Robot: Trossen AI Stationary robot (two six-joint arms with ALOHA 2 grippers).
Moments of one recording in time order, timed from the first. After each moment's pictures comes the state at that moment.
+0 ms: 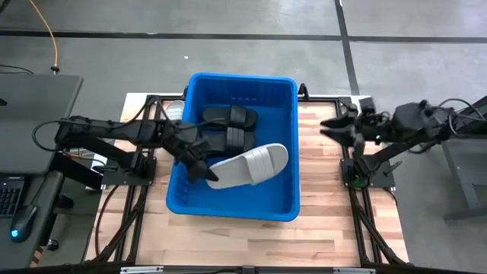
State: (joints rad) left arm 0.04 1.18 1.12 -0.54 0.41 -0.83; right arm 0.39 0.87 1.41 -0.71 0.52 0.59
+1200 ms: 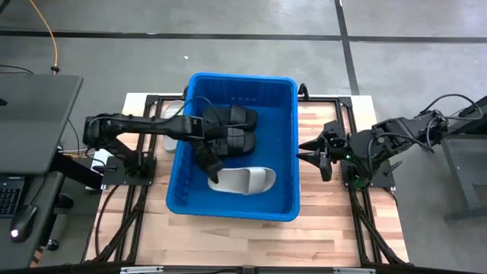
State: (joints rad) left arm 0.28 1.52 1.13 -0.81 0.80 -0.62; right arm 0.42 1.07 1.41 -0.82 0.49 0.70
